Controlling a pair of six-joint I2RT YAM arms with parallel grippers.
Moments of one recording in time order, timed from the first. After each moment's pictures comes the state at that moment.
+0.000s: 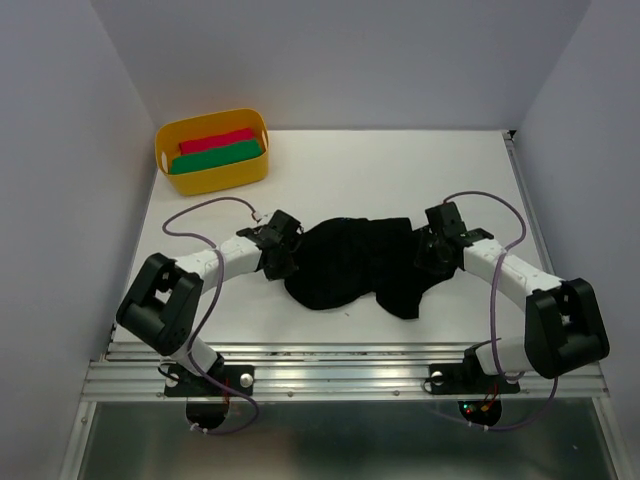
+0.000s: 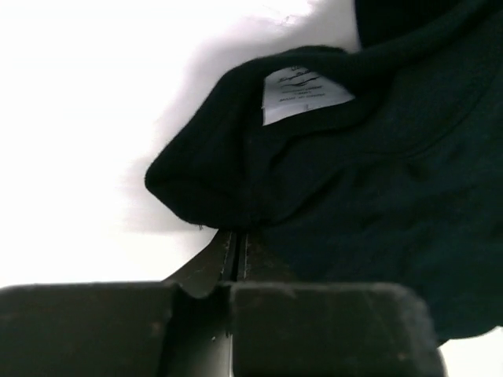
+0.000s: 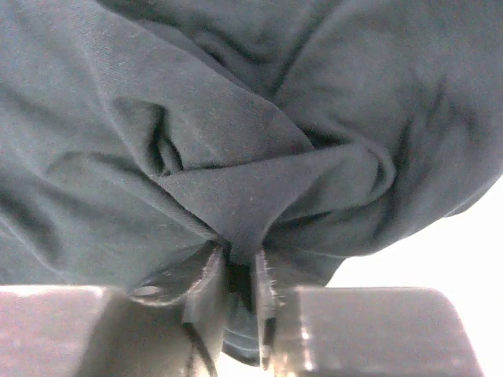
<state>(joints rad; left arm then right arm) -0.59 1.54 0.83 -0.46 -0.16 -0.82 0.31 1.36 0.78 -0.50 0.05 0.59</state>
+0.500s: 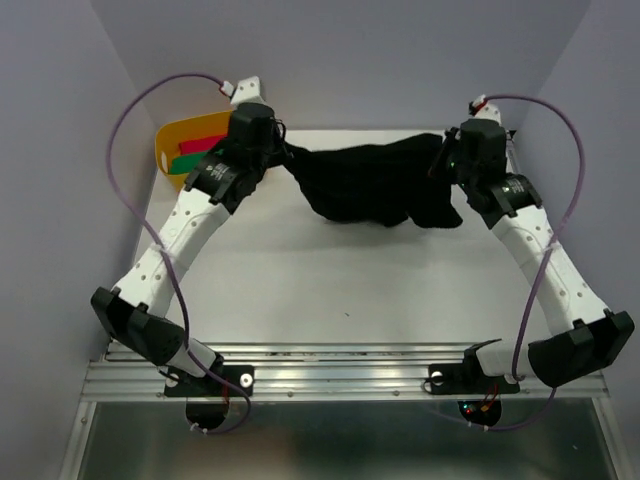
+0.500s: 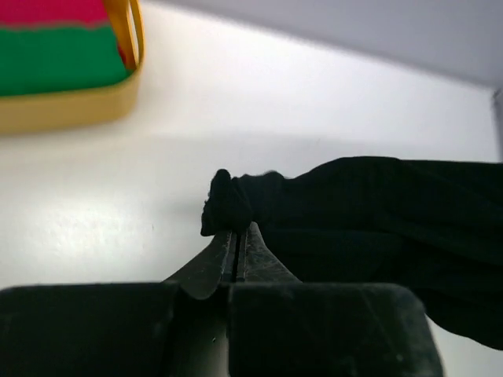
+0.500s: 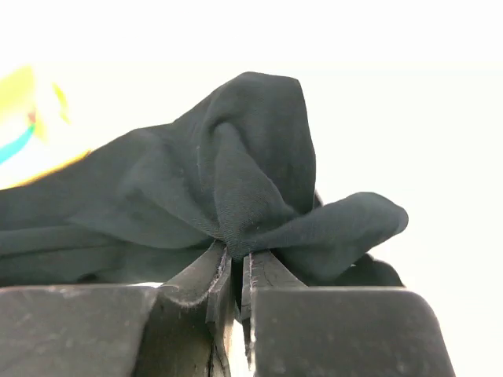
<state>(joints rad) -0.54 1.51 1.61 -0.62 -0.34 -0.56 0.31 1.34 1.37 -0.53 0.21 0.49</state>
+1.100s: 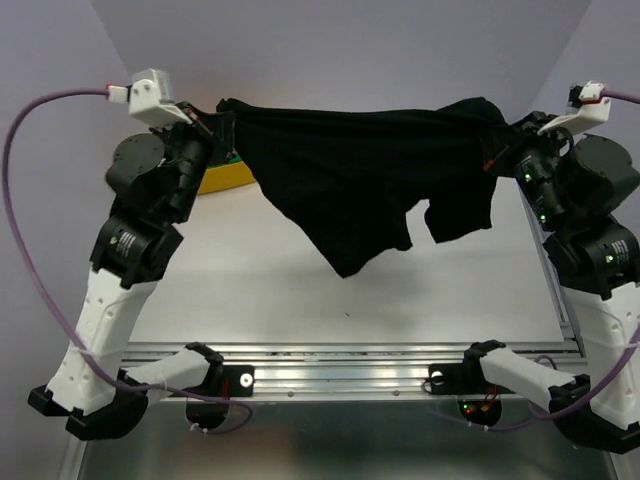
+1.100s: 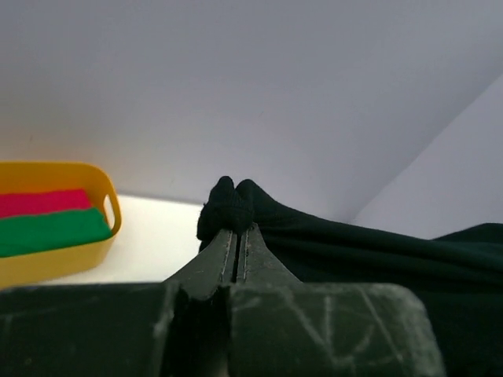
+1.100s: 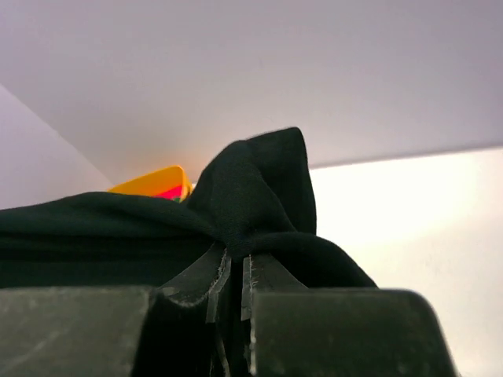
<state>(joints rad) -0.51 1.09 1.71 -0.46 -0.30 -0.42 0.34 1.05 1.74 -0.60 0.20 0.36</state>
